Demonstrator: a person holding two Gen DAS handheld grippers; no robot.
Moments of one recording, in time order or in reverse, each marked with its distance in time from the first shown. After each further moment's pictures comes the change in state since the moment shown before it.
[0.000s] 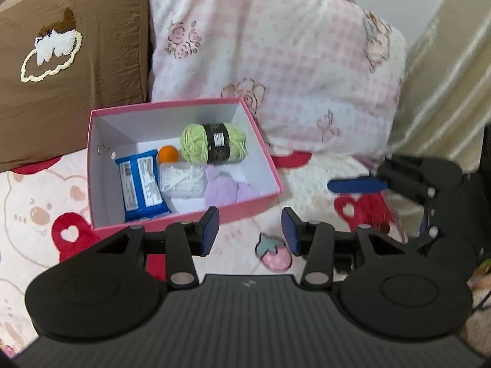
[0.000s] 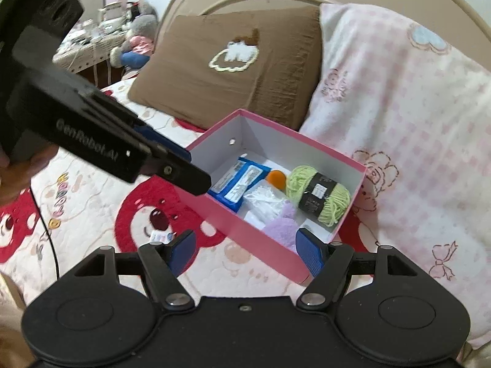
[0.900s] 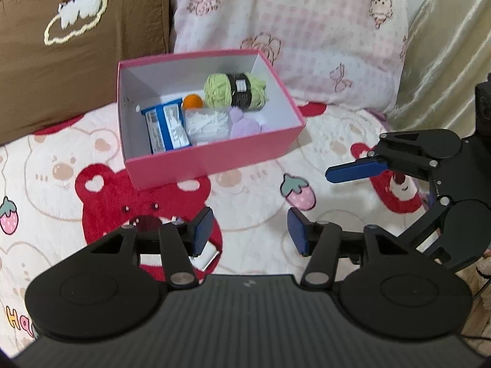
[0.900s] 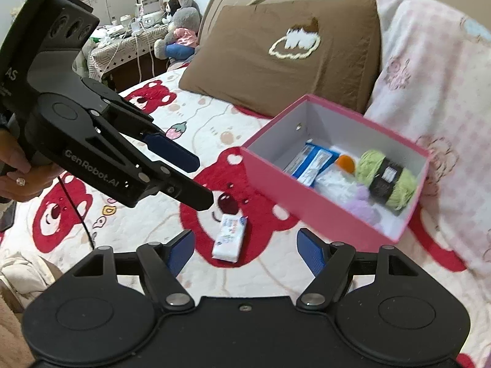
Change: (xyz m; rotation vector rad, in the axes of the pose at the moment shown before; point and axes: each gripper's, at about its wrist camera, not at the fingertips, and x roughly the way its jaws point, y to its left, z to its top) left arm -0.018 0.030 -0.067 0.030 0.096 0.037; right arm 0.014 0.058 -0.022 0.033 0.047 0.185
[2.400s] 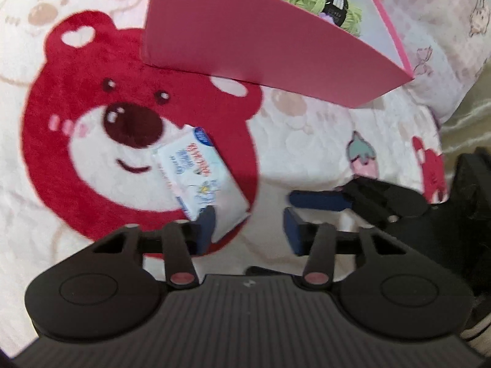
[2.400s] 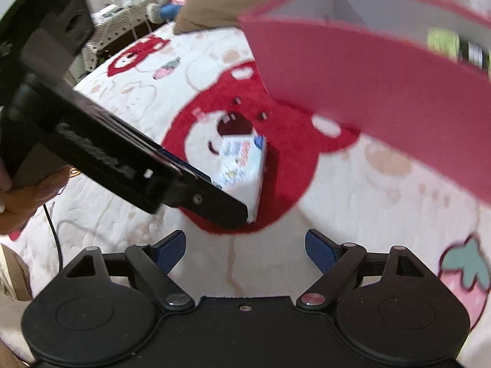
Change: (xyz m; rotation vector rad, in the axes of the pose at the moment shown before) left arm 0.156 0.080 -0.068 -0.368 0.143 -0.101; right arm 0.177 -0.021 -0.082 0.144 0.104 0.122
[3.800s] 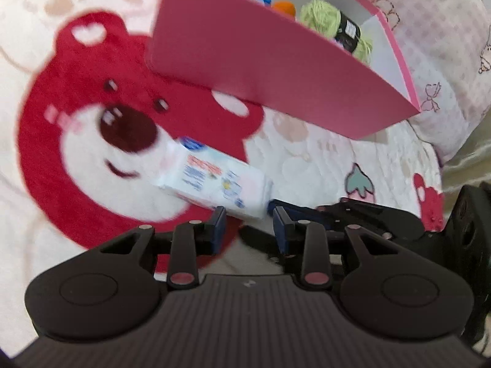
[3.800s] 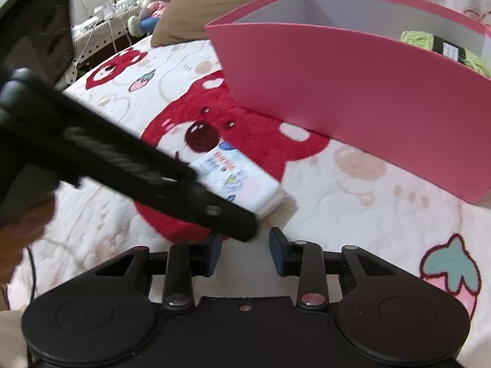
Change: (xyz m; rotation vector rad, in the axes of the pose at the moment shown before) left arm 0.002 -0.009 -0.002 -0.064 -0.121 0.047; right arm 0.001 -0.012 -0.006 -0.024 -0.108 -0.090
